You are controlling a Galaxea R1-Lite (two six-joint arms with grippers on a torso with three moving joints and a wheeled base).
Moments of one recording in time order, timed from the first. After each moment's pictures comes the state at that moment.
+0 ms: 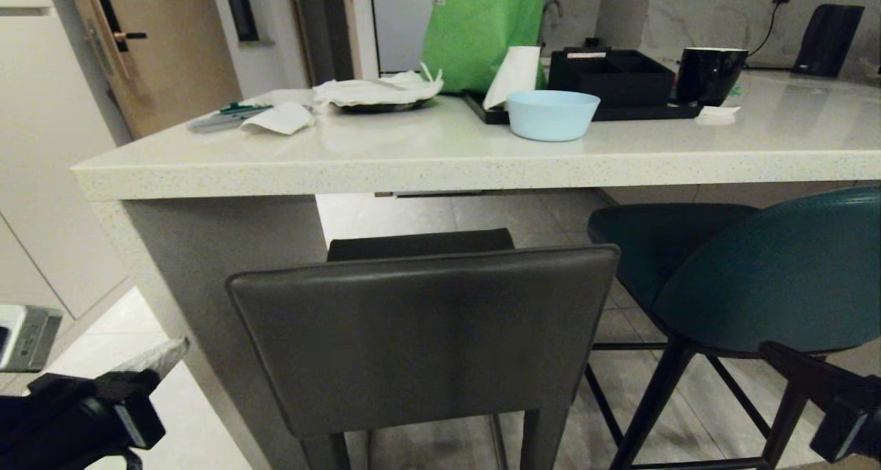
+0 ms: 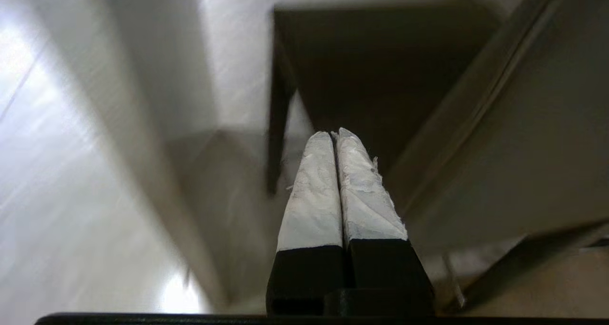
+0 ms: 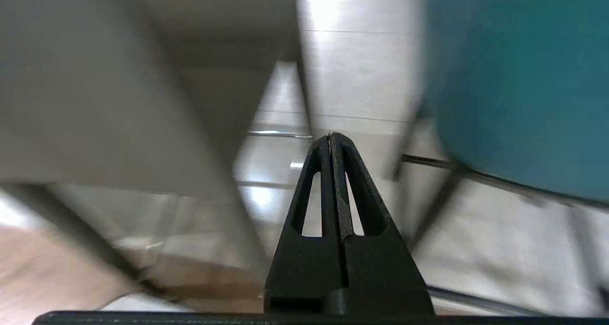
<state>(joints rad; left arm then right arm) -0.19 1.17 -0.08 -0.97 -0.02 -0.10 0.19 1.04 -0.12 -0.76 0.11 0.05</state>
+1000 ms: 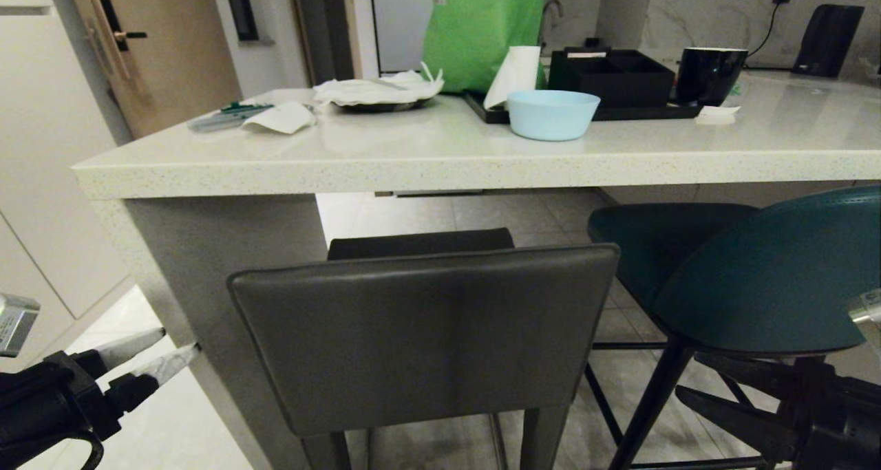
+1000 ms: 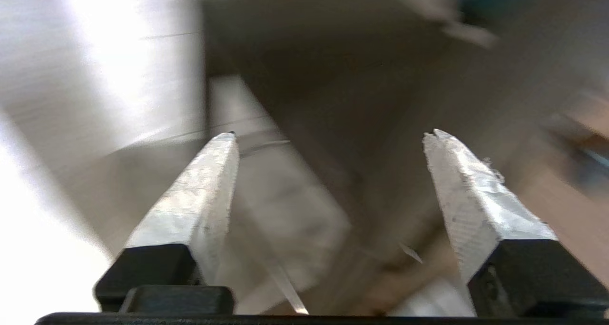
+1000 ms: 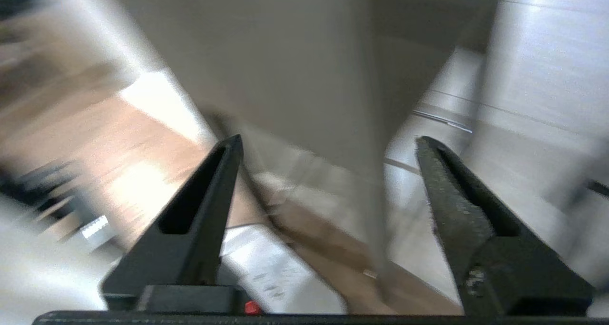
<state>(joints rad) 0.41 1.51 -0.07 -1.28 -0.99 -0.03 0.16 1.17 -0.17 -0.78 0.64 0.07</state>
